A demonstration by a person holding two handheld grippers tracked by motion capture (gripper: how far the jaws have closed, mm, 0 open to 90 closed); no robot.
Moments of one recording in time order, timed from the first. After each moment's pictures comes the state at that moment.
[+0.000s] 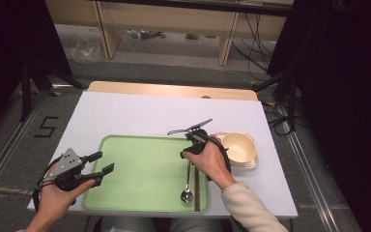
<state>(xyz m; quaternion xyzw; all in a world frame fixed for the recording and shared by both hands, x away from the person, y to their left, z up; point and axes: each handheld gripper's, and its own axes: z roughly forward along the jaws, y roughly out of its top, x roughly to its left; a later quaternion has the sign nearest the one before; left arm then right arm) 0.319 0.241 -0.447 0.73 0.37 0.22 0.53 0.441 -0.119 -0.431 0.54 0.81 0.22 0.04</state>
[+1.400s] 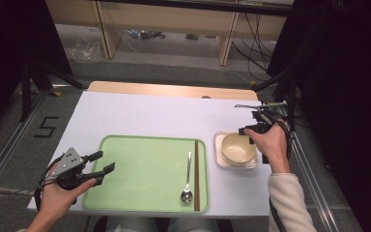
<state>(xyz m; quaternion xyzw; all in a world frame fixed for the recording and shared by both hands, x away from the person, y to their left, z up) 0.322 0.238 -0.449 0.73 0.38 0.22 0.53 0.465 -0.290 -0.368 0.64 0.72 0.25 0.13</state>
